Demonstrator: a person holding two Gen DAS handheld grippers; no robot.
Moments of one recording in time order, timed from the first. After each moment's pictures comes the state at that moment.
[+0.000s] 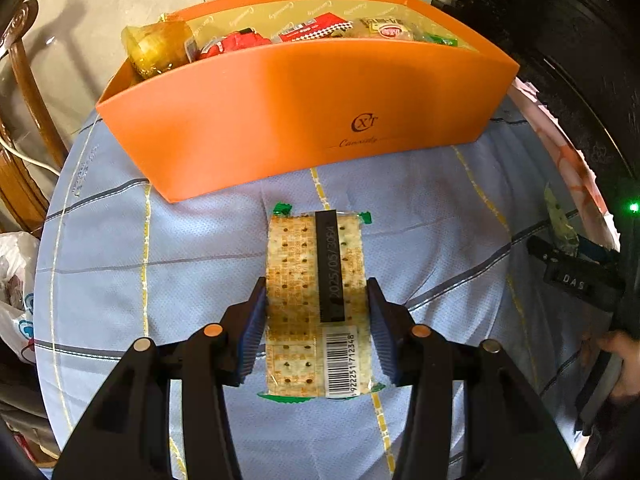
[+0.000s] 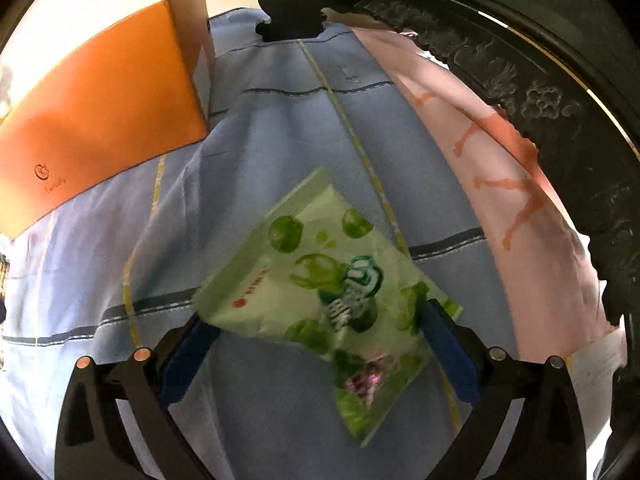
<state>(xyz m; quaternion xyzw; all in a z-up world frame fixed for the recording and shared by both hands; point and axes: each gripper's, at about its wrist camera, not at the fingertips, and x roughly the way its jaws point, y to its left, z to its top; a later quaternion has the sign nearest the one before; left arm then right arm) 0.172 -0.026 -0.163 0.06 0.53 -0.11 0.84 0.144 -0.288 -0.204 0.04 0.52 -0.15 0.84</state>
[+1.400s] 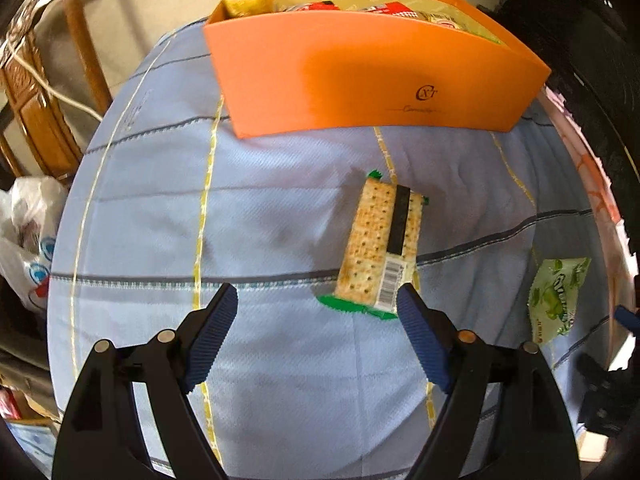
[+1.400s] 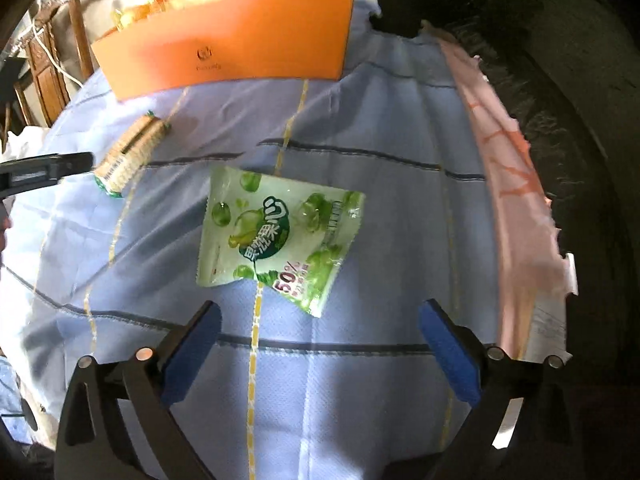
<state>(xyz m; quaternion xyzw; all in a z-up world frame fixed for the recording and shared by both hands) 0.132 0.022 -0.164 0.02 0.56 -0.05 0.83 0.047 -0.212 -0.162 -0.06 0.56 -0.05 0.82</state>
